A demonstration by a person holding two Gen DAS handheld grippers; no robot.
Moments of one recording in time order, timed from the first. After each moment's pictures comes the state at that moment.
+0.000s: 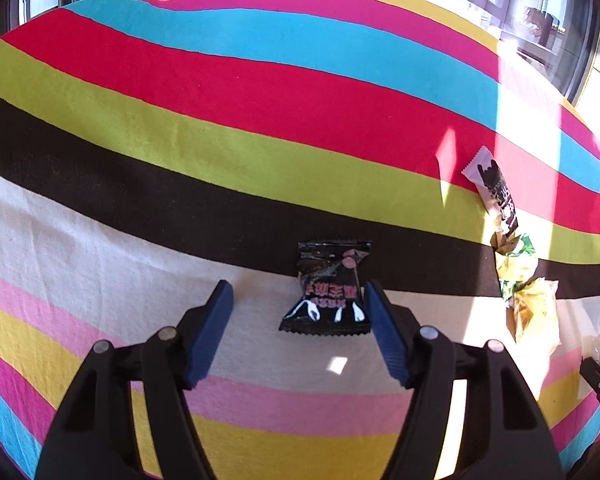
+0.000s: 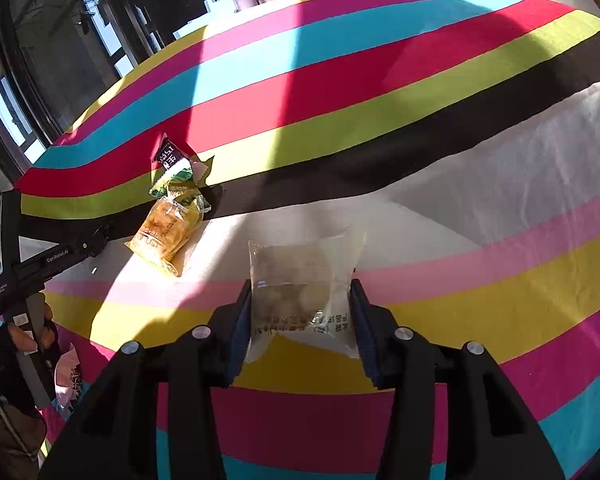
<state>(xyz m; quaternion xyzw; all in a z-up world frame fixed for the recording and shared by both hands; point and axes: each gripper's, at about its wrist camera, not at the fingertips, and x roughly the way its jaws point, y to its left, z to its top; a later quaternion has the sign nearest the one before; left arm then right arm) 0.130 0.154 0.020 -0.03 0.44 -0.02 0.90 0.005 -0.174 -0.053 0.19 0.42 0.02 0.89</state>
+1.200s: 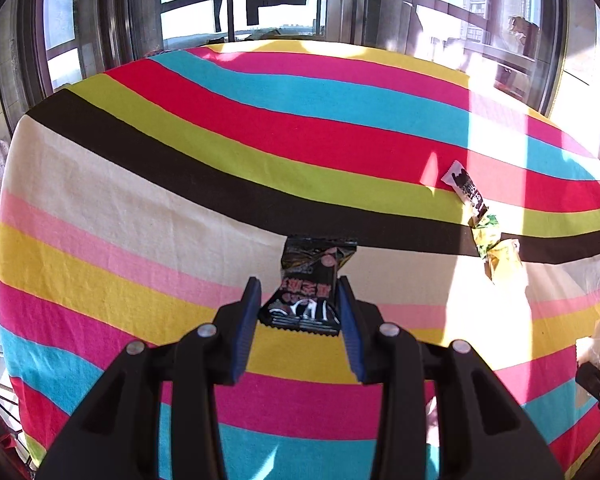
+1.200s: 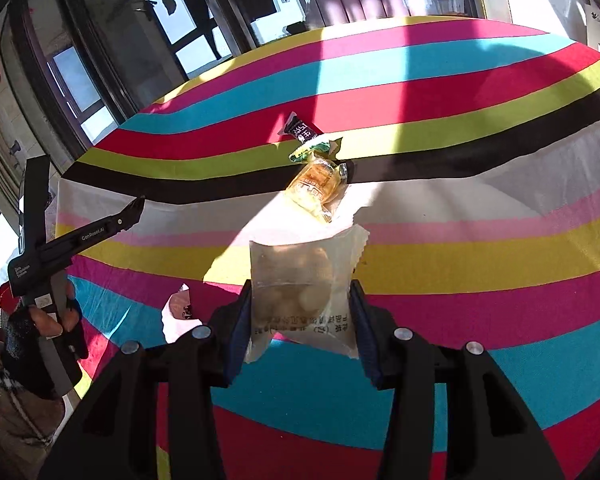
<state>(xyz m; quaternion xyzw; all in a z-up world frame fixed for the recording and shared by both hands) 0.028 0.195 0.081 -0.01 0.39 -0.01 0.92 -0.068 -0.088 -0.001 0.17 0.40 0.13 0.89</state>
